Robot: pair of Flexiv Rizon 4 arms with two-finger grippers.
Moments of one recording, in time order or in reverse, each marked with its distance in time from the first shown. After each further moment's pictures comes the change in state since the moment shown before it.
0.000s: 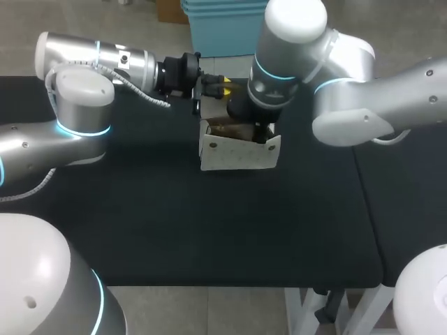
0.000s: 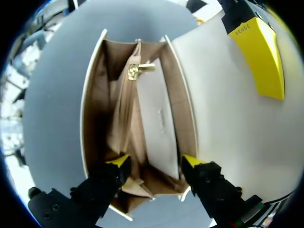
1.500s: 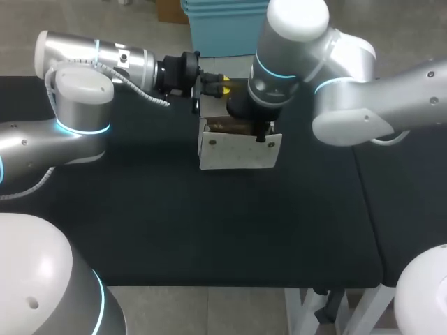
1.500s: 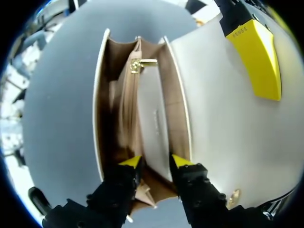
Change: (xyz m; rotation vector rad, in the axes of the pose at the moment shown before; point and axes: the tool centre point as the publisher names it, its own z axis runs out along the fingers) left arm -0.002 0.000 -0.001 0.001 0.000 0.000; right arm -0.006 0.004 -0.003 -0.016 -0.014 0.000
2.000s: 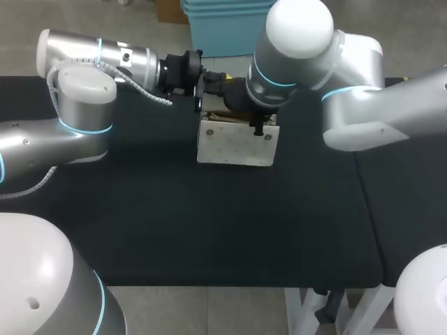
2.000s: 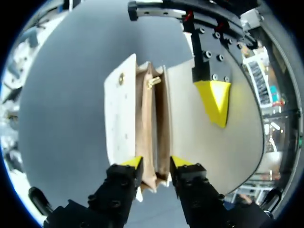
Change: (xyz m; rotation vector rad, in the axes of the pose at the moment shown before) left arm -0.002 -0.005 0.004 -0.008 -0.010 0.013; right arm -0.014 0.009 -0.049 -0.001 -0.178 0.001
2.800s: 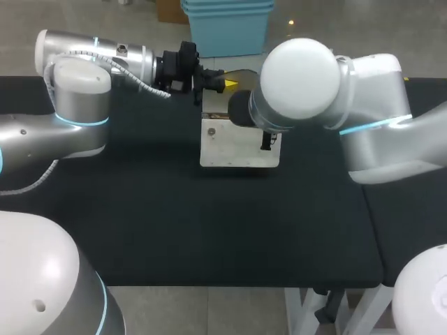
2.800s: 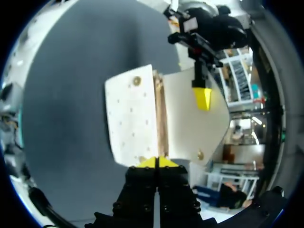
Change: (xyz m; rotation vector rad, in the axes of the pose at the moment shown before) left arm -0.002 0.000 -0.002 0.062 0.037 -0.318; right arm 0.035 -0.013 -0.075 0.058 -0.180 0.012
